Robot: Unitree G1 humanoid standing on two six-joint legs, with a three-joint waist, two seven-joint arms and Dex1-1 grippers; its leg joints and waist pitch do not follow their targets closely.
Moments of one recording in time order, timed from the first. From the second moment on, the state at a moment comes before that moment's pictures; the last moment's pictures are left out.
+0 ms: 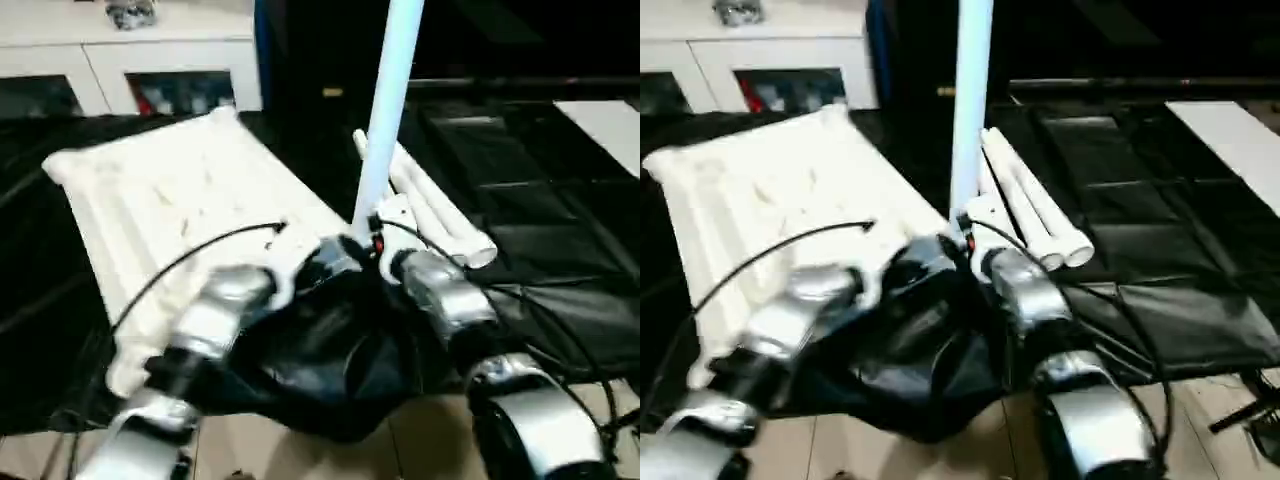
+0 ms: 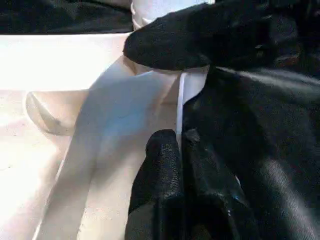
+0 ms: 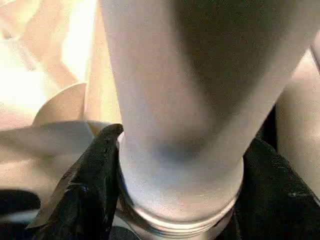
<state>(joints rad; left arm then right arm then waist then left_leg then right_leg) -0.56 0.14 -0.21 0.50 0.07 0.32 -0.62 -0.76 -0.02 0.01 0.95 0.02 0.12 0.31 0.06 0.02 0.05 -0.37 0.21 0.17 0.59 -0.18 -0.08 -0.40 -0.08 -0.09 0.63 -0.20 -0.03</state>
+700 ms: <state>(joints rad) -0.51 0.30 -0.23 0.46 0.04 0.20 -0.85 -0.69 -0.12 0.11 0.86 0.00 0.05 0.64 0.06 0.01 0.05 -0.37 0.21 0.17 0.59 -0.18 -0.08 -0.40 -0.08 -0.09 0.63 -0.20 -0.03</state>
